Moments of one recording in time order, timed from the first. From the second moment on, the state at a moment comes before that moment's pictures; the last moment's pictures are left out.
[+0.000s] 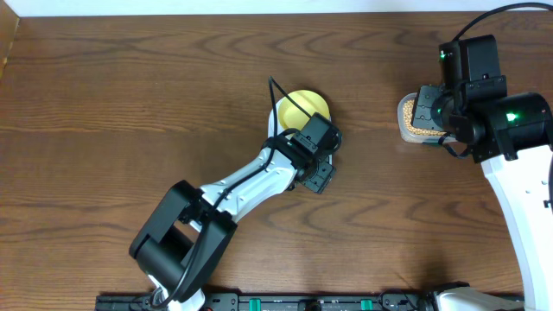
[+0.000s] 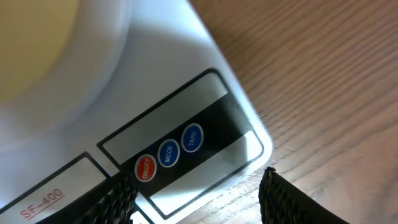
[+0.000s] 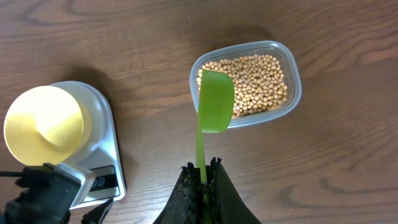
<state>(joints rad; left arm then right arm) -0.72 1.85 1.15 -0.52 0.07 -0.10 0.22 1.42 1.58 -1.17 0.19 0.36</state>
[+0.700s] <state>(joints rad) -0.72 1.86 1.15 -0.52 0.08 -0.13 0.22 1.42 1.58 -1.17 0.20 0.37</state>
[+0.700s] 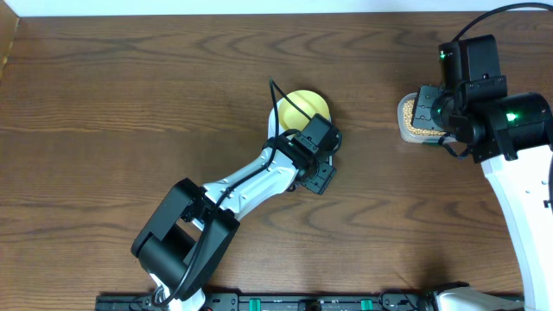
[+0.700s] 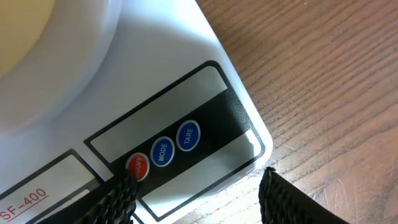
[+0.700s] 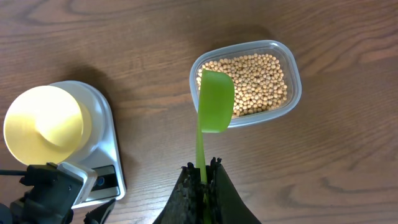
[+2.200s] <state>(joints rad) -0.72 1.88 1.17 -0.50 0.08 -0.15 0.22 1.42 1.58 -1.17 0.20 0.37</state>
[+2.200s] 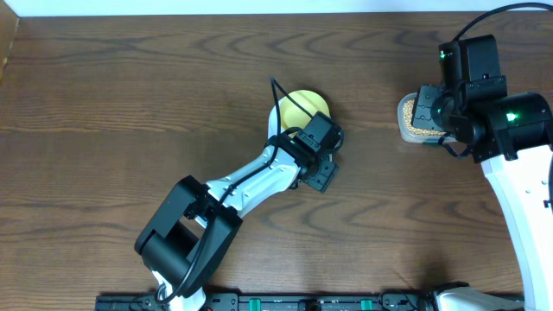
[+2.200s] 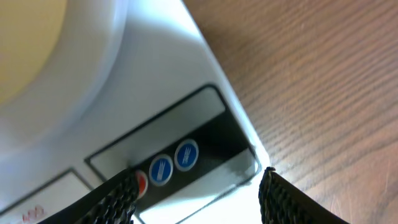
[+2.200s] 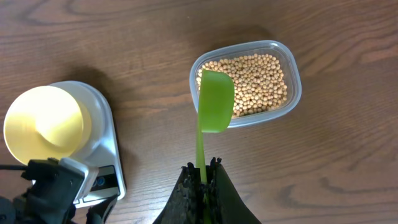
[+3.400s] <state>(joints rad) -0.63 1.26 1.17 -1.08 -0.03 -0.25 0.12 1.43 1.58 -1.32 0.39 0.40</state>
